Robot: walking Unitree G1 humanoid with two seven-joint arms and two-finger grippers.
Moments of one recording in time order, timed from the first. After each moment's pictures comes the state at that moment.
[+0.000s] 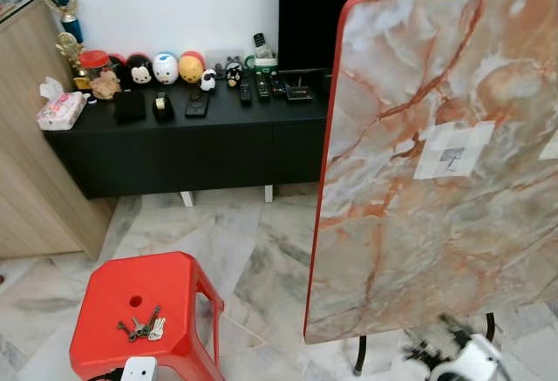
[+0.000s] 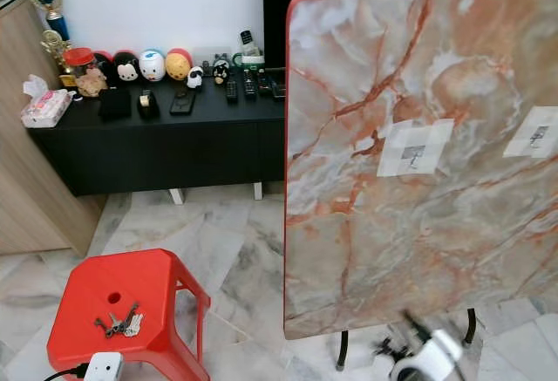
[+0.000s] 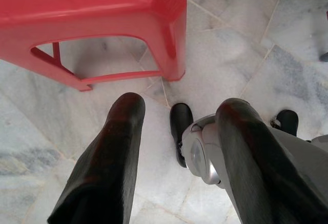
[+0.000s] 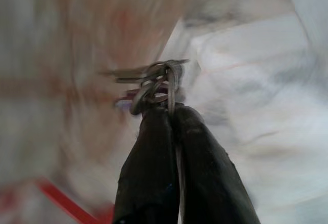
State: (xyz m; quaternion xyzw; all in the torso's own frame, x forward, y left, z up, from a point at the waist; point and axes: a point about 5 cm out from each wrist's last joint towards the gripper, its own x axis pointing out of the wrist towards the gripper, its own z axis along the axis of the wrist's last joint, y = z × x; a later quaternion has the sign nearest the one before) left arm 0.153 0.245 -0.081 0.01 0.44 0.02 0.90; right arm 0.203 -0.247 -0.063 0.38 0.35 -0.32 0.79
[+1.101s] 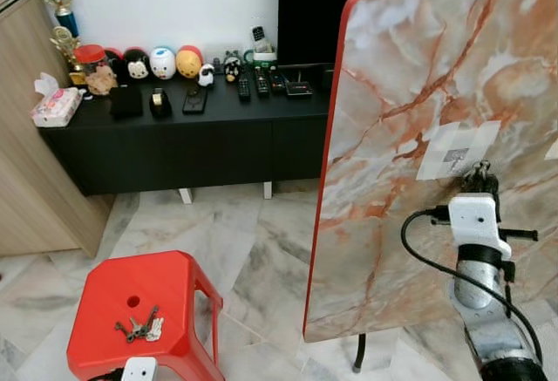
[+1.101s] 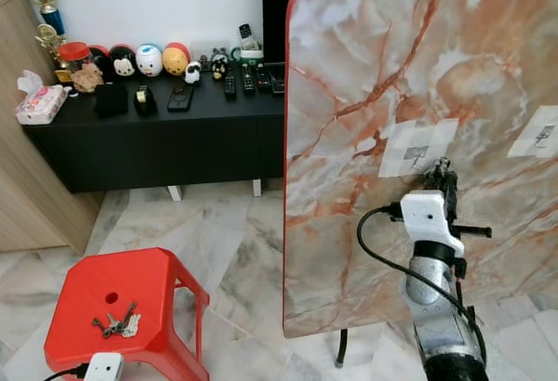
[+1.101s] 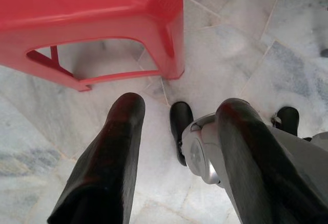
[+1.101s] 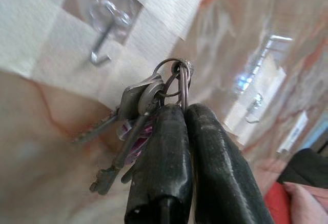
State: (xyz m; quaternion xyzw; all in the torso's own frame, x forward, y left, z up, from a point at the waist) left arm 0.152 0.245 -0.082 0.01 0.44 0.02 0.90; right arm 0.288 -0.245 0.111 -0.31 -0.09 -0.25 0.92
